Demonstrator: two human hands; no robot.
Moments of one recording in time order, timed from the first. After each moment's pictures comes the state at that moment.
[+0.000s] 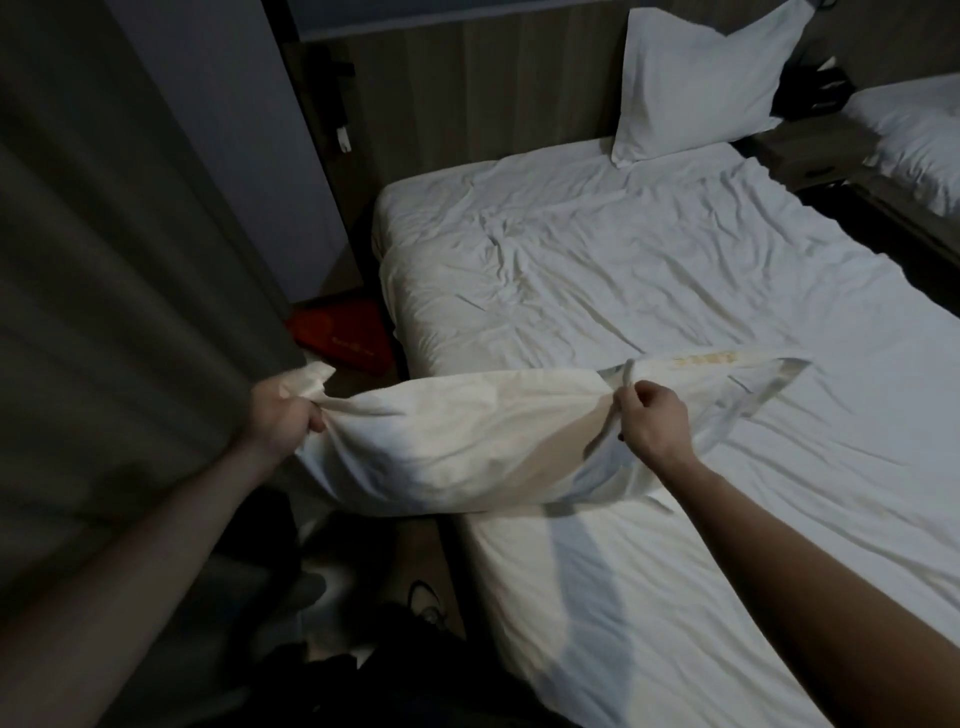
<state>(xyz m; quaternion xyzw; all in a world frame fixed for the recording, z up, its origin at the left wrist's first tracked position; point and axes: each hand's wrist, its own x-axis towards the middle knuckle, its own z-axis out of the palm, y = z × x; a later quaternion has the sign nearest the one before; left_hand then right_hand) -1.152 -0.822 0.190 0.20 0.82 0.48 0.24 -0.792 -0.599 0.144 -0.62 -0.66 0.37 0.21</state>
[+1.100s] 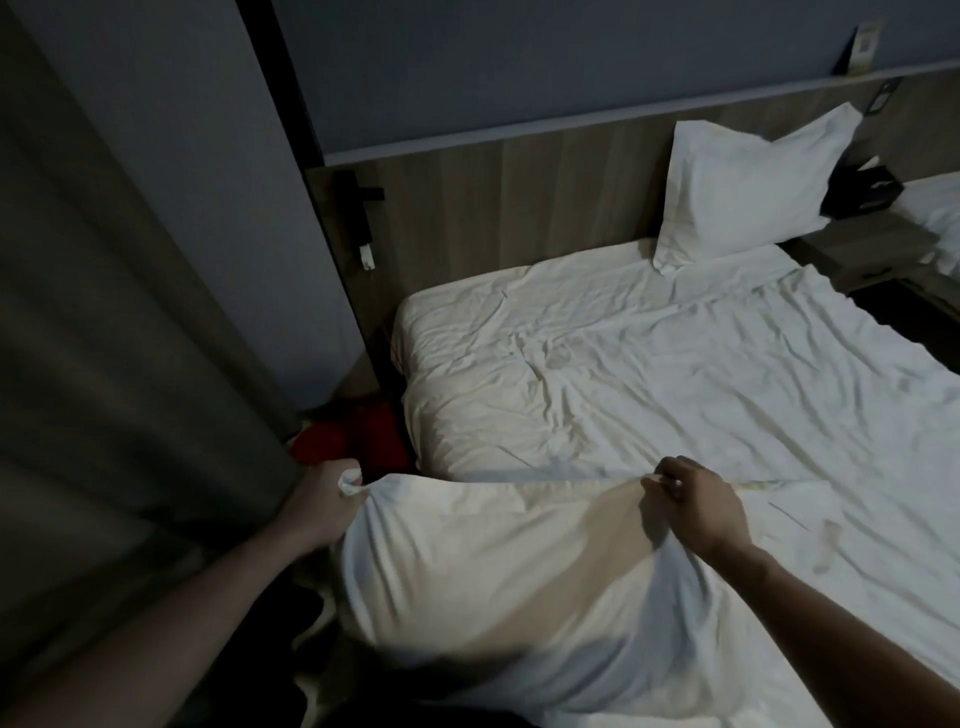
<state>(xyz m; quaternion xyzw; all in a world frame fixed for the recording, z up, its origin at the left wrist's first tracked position) -1.414 -0.591 0.149 0.43 0.83 0.23 0.25 -0.996 -0.354 0.134 -0.54 -0.80 0.22 0.11</state>
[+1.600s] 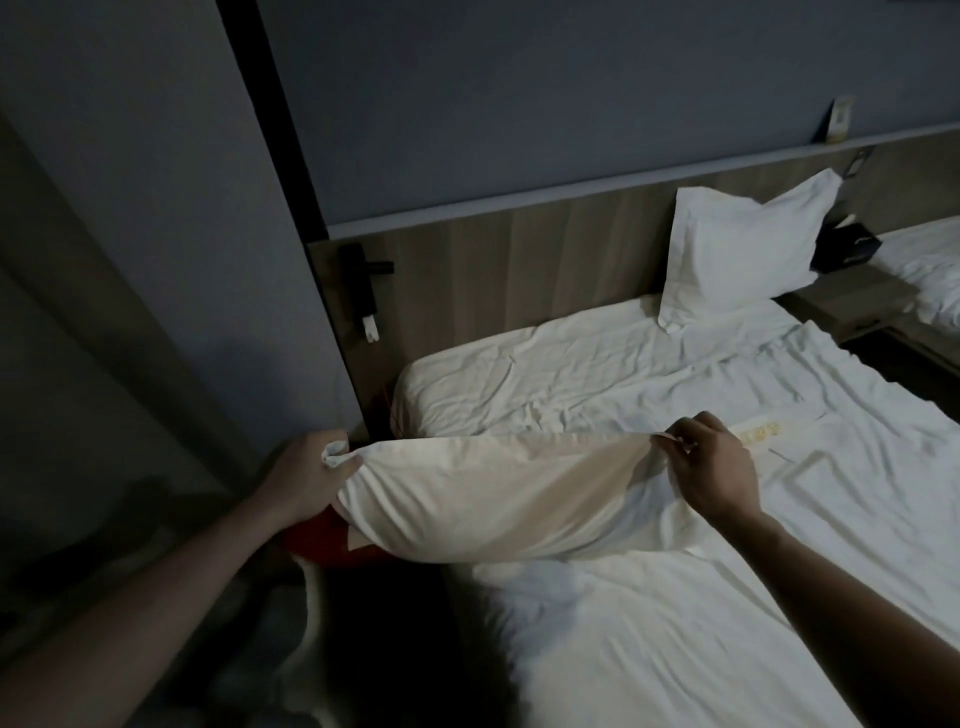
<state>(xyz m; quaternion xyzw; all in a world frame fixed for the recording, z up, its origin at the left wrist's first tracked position) -1.599 -0.466 0.215 0.53 0.80 0.25 0.14 -1.161 -0.237 0.199 -0.54 -0.79 0.14 0.26</state>
